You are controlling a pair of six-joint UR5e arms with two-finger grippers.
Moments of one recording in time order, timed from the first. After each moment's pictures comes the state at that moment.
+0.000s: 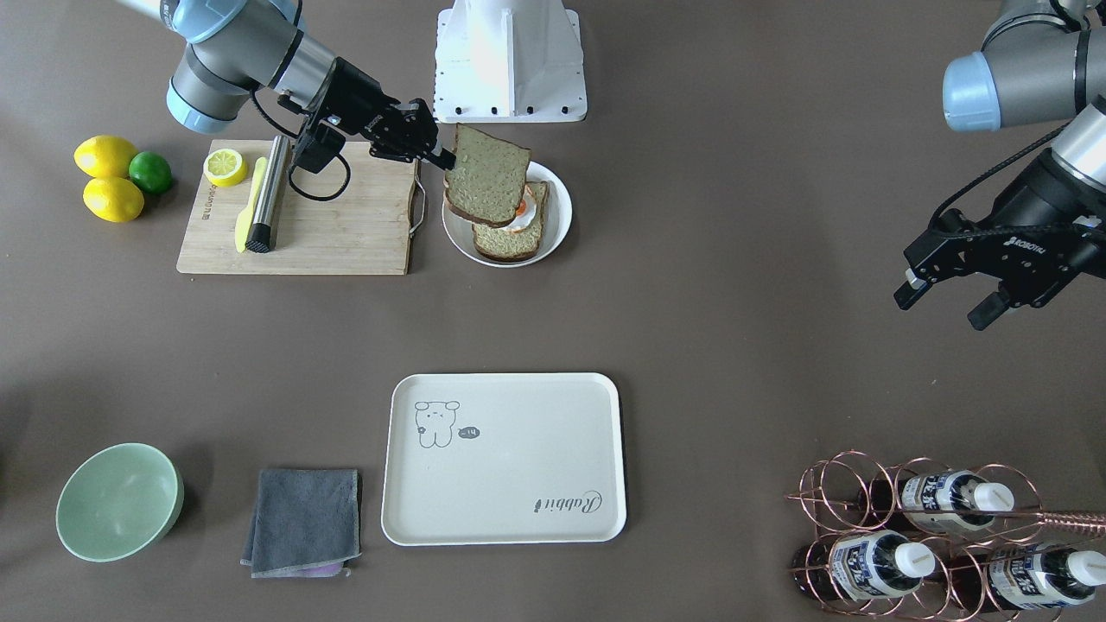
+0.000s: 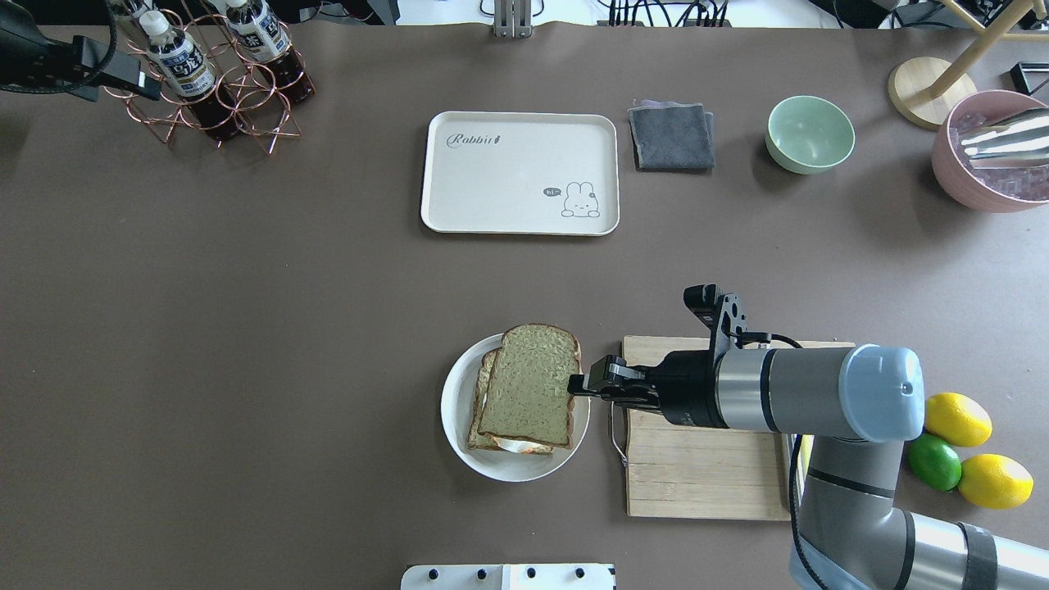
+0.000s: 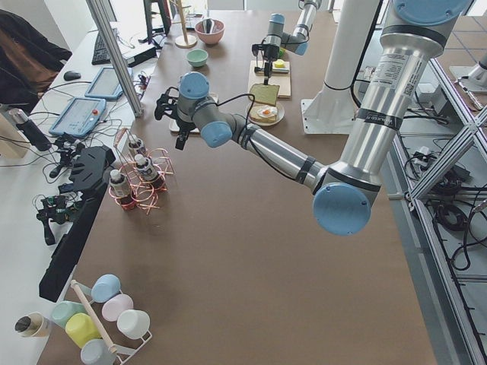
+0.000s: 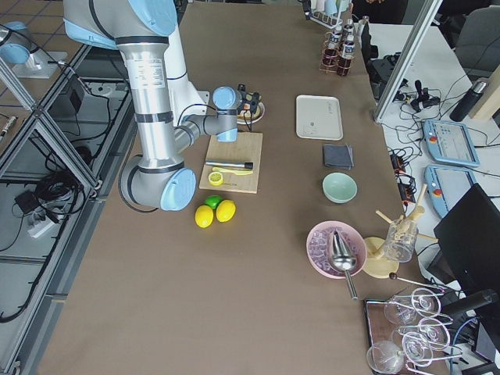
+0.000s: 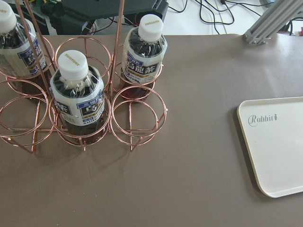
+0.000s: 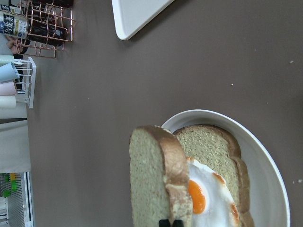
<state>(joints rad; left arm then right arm) -1.20 -1.88 -1.75 -2.04 -2.29 -0.77 0.37 -1.36 1.81 -0.38 1.77 1.76</state>
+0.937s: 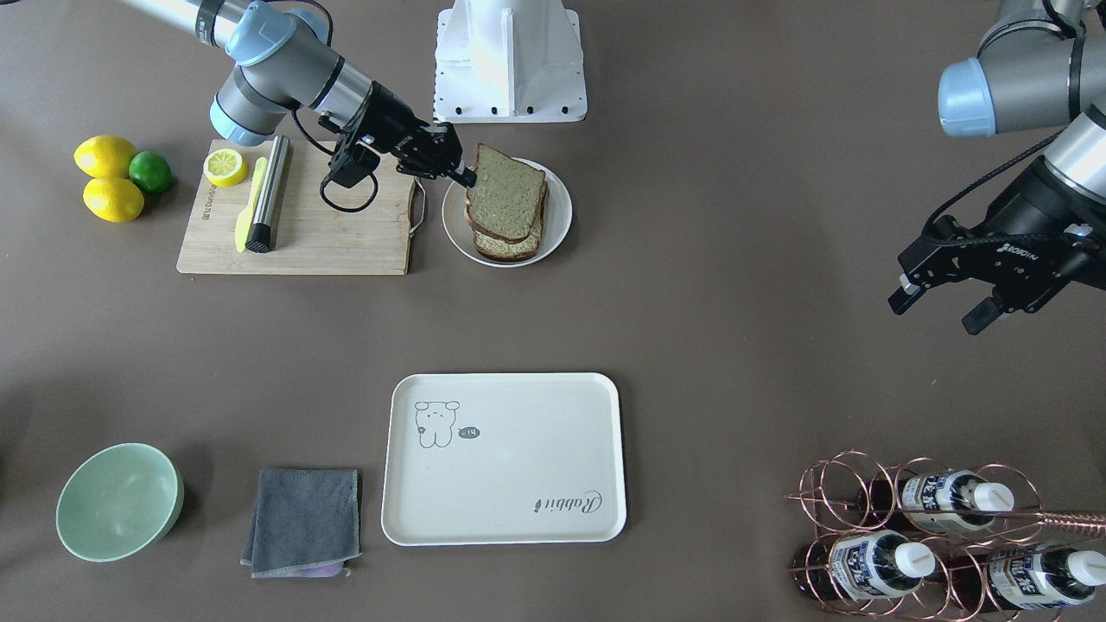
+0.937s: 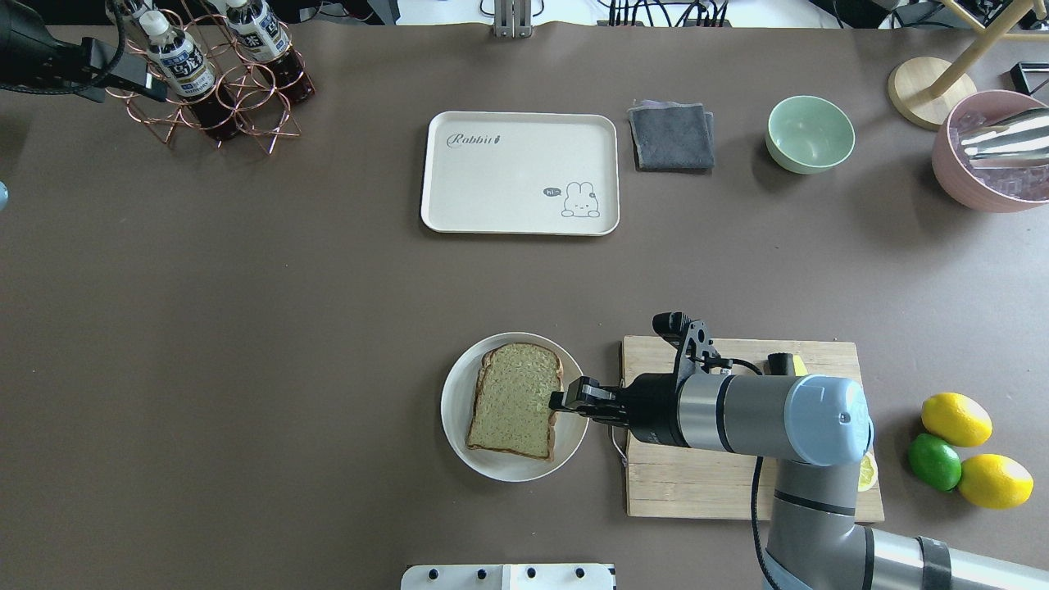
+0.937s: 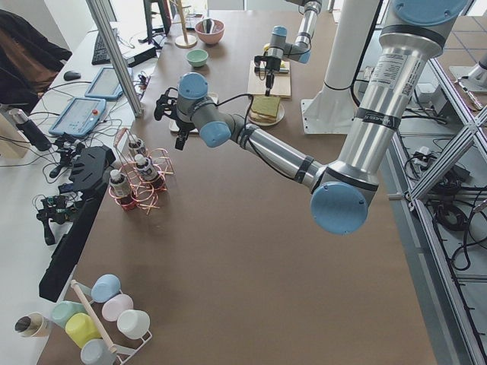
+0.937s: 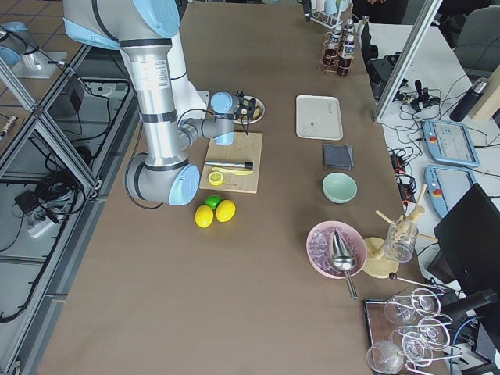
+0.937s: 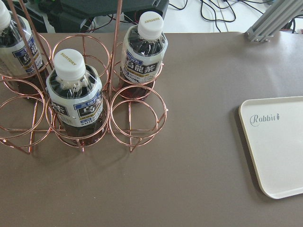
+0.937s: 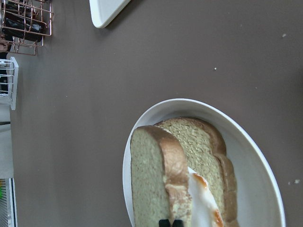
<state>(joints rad) -1.19 -1.89 -1.73 -2.04 -2.29 -0.77 0.31 -1.31 1.70 -0.36 1.69 1.75</state>
